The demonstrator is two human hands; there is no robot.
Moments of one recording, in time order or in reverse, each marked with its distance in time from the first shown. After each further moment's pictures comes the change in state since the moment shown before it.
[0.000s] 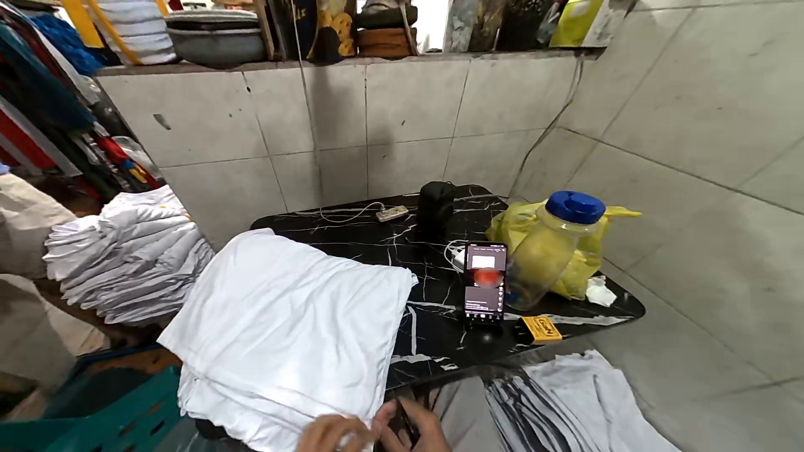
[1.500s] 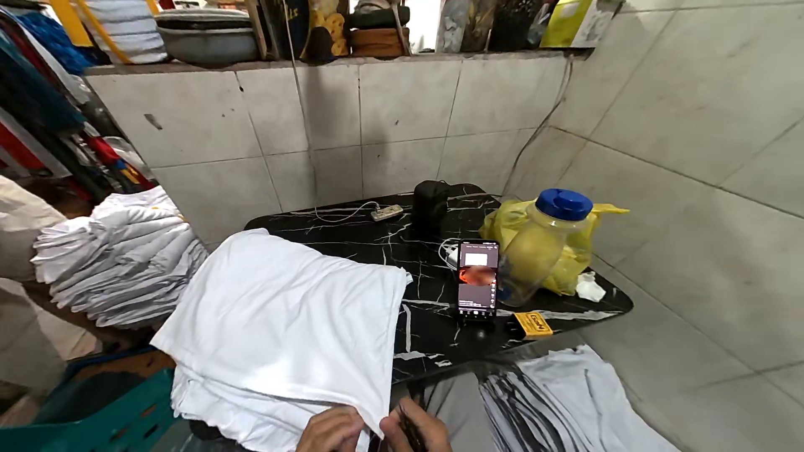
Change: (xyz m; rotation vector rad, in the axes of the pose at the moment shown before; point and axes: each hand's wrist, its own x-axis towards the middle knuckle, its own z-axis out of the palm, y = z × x) left_hand 0.012 0.013 0.022 -0.512 0.507 -0.020; right_hand -0.014 -0.027 0.000 -0.006 0.128 -0.132
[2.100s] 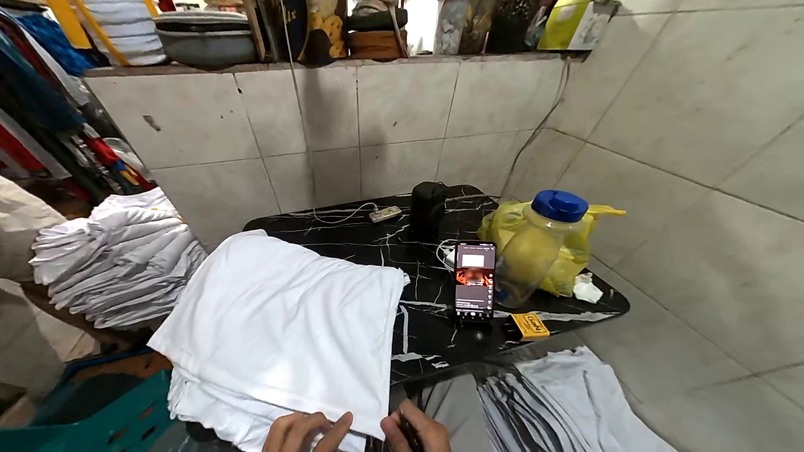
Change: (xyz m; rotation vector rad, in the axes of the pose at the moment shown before) left_hand 0.010 -0.001 -0.034 0.668 -0.194 0.214; right_hand -0.004 0.004 0.000 -0.071 0.057 0.006
